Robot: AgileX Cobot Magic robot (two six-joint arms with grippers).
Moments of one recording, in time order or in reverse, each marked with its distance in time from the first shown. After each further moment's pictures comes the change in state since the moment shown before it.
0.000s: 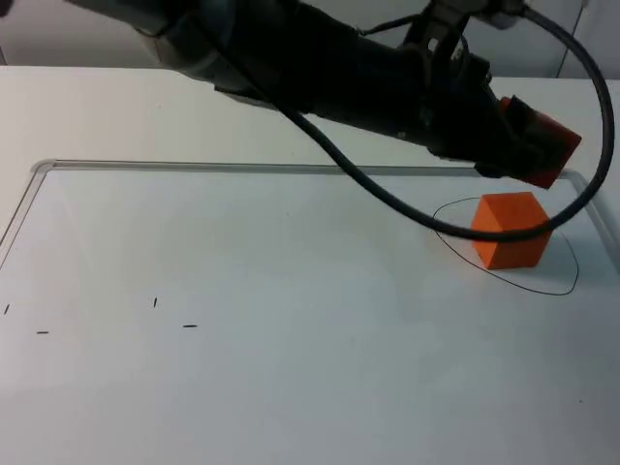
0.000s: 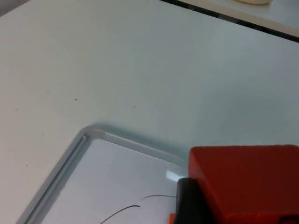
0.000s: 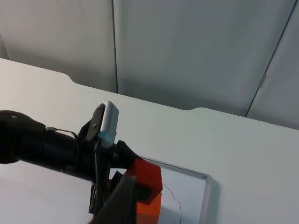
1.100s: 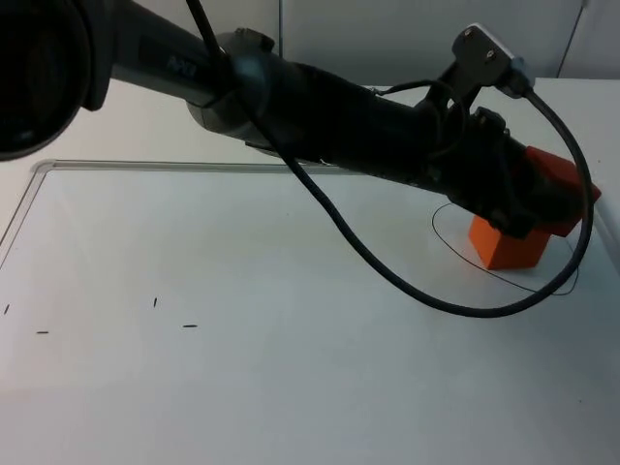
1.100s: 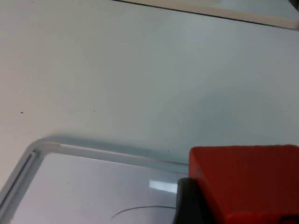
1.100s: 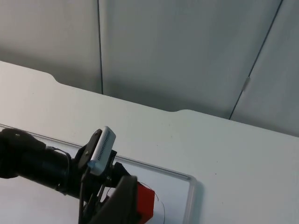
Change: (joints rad) right arm 0.000 0.000 0.000 -0.050 -0.009 0.000; left arm -0.005 0.160 -0.129 -0.010 0.139 0.122
